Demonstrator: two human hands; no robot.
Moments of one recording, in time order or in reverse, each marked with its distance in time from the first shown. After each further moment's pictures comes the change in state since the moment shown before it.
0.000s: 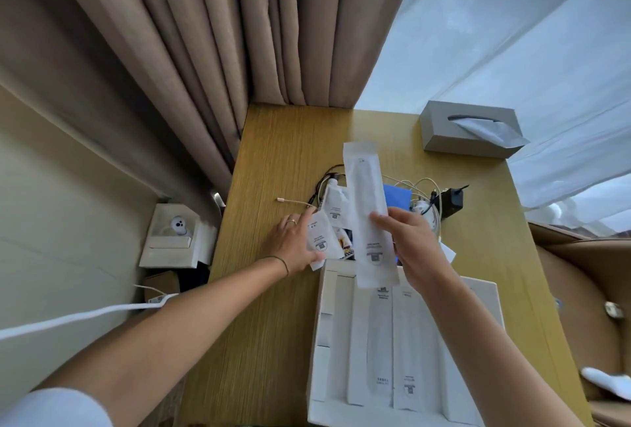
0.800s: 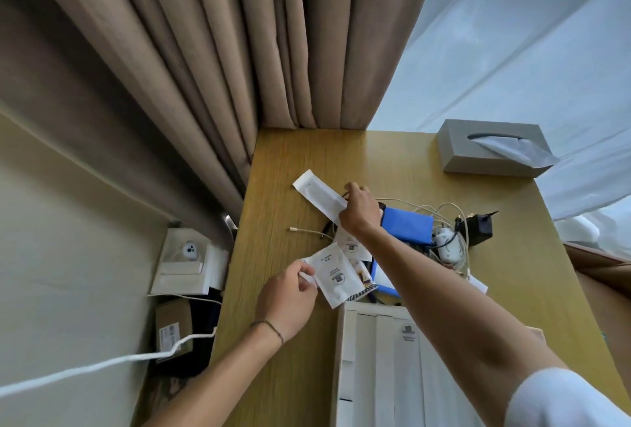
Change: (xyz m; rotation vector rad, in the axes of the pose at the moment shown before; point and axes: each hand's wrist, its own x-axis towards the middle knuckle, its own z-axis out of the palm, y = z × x) left_hand -0.051 0.002 -0.038 -0.350 0.100 -0.252; right_hand 0.199 0.019 0.094 -0.969 0.182 -0.281
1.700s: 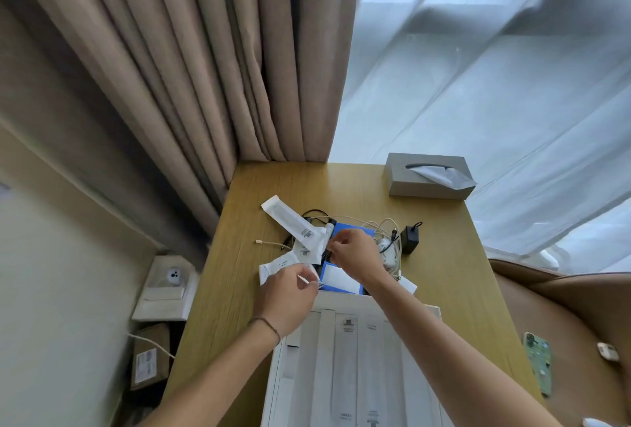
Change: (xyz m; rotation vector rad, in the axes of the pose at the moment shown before) left_hand -0.085 0.112 0.016 -0.027 0.020 0.073; right_hand -0.151 0.044 -0.134 0.328 -0.094 0.019
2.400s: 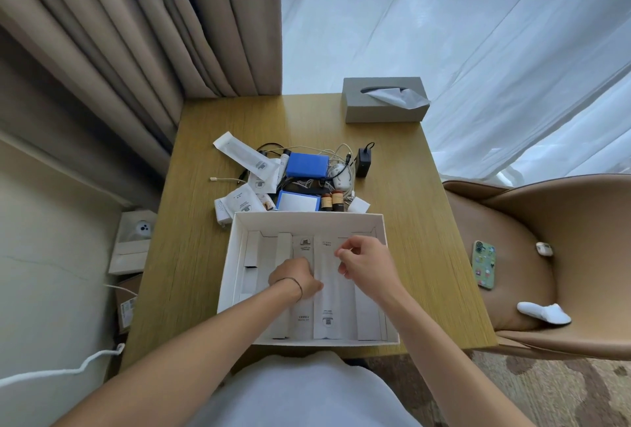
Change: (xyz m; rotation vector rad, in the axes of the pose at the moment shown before) left_hand -0.037 -0.021 0.153 0.477 -0.411 -0.154; right_hand -0.147 0.123 -0.032 0.110 0.011 0.181
